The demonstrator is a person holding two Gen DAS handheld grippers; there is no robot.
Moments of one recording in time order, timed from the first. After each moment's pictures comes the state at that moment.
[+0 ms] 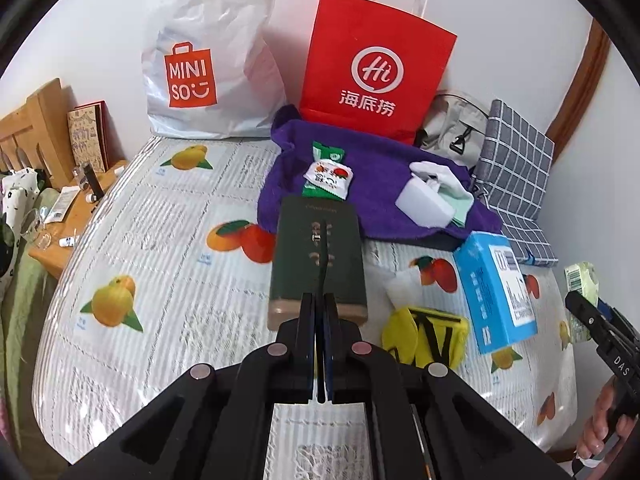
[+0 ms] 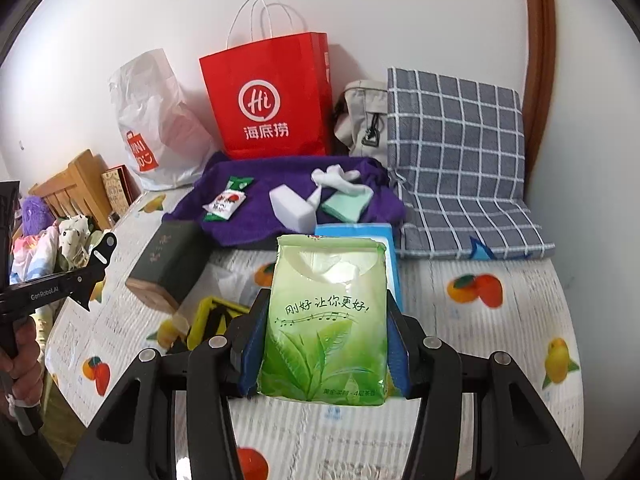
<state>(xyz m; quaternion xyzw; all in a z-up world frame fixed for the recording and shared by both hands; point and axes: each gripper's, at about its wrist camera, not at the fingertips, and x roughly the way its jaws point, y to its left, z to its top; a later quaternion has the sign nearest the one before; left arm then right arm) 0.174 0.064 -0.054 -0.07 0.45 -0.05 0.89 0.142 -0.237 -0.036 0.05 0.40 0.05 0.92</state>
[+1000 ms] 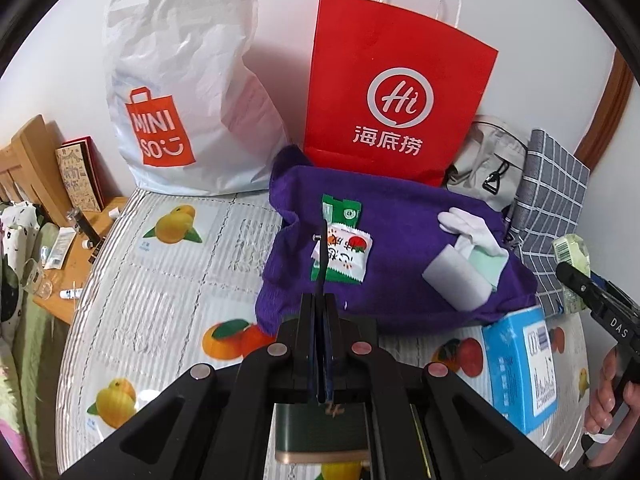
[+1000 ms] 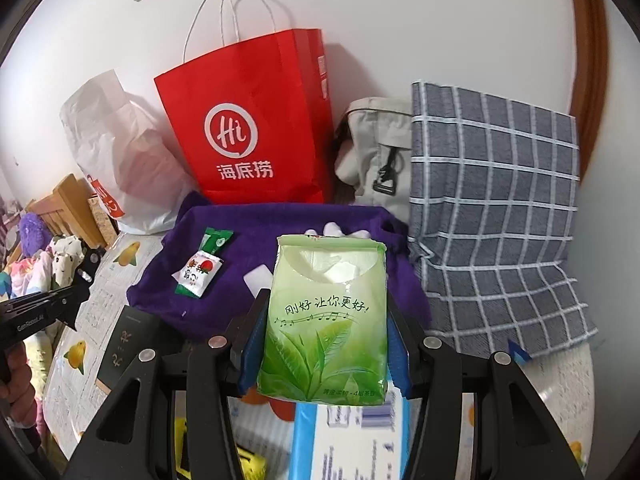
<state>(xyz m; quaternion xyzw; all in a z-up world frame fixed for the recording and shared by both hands) 0.289 0.055 -0.042 -0.05 0.45 -0.03 0.89 0.296 -0.244 -0.045 0.06 0.41 0.07 0.91</state>
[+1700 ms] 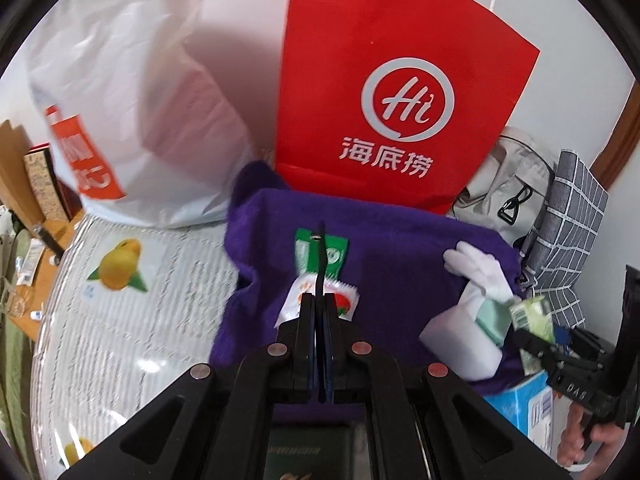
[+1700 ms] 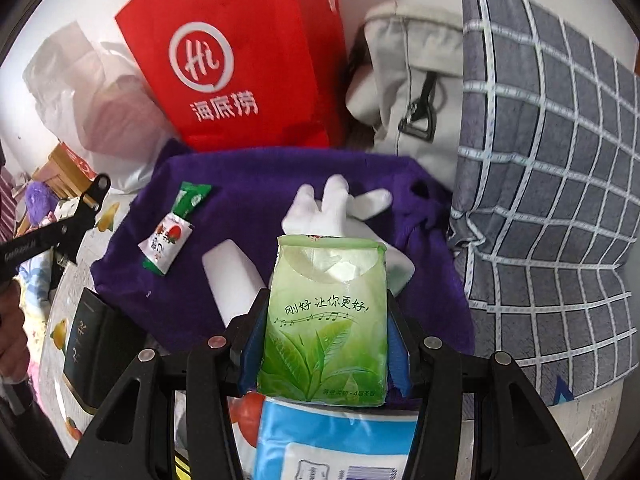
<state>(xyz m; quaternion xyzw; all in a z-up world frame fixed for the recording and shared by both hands) 0.378 0.025 -0.065 -0.06 0.46 -0.05 0.88 0.367 -0.242 -0.113 0.06 0.51 0.11 0.85</state>
